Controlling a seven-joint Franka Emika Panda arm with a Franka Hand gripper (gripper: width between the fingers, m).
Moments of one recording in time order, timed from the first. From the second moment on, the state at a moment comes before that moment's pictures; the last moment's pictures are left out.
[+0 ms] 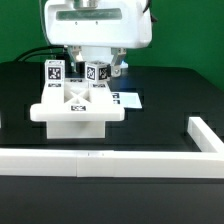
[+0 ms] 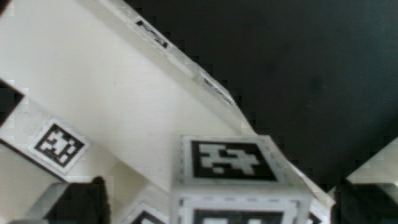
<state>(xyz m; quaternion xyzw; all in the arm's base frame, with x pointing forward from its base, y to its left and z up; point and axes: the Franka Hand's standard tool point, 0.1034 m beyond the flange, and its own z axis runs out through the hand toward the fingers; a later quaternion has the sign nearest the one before) 0.533 -0.036 0.108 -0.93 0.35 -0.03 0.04</state>
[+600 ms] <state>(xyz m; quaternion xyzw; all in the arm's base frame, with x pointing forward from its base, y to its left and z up) 0.537 -0.039 0.109 -1.00 0.03 -0.03 0.02</state>
